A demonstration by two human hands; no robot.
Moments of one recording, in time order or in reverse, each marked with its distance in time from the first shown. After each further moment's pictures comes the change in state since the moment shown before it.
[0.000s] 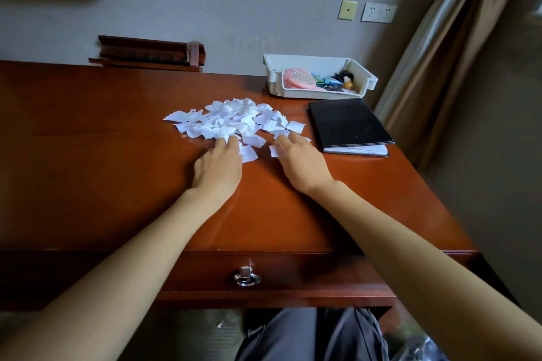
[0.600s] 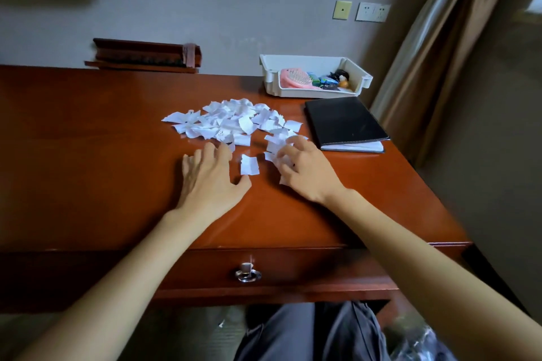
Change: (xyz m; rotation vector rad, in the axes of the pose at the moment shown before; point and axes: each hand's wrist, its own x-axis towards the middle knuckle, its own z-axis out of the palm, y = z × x) left_hand -0.020 -0.021 0.002 -0.071 -0.030 0.026; right_hand -0.021 0.010 -0.003 0.226 -0.073 0.029
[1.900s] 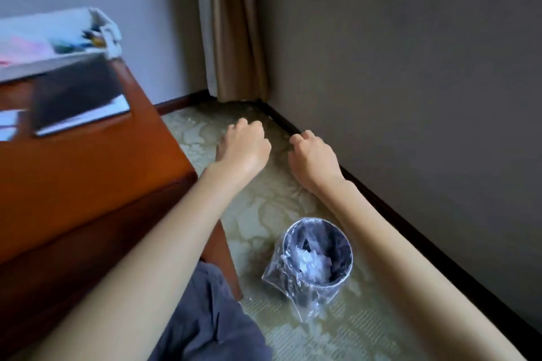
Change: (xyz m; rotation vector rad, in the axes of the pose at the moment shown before) left_hand -0.106 0.398 0.069 -0.115 -0.369 0.564; right_hand -0.282 0.224 -0.118 -0.328 0.130 0.759
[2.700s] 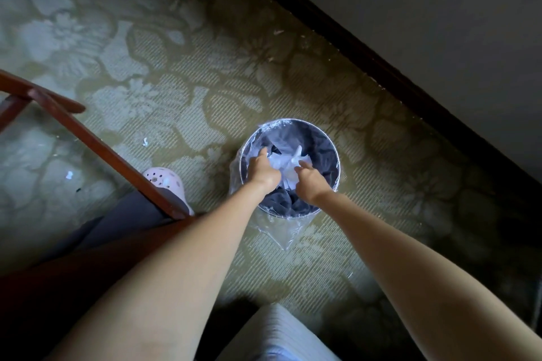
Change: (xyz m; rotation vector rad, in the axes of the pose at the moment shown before) left_hand 0.055 0.013 0.402 -0.427 -0.891 -0.434; right_hand -0.065 0.180 0.343 0.369 -0.921 0.540
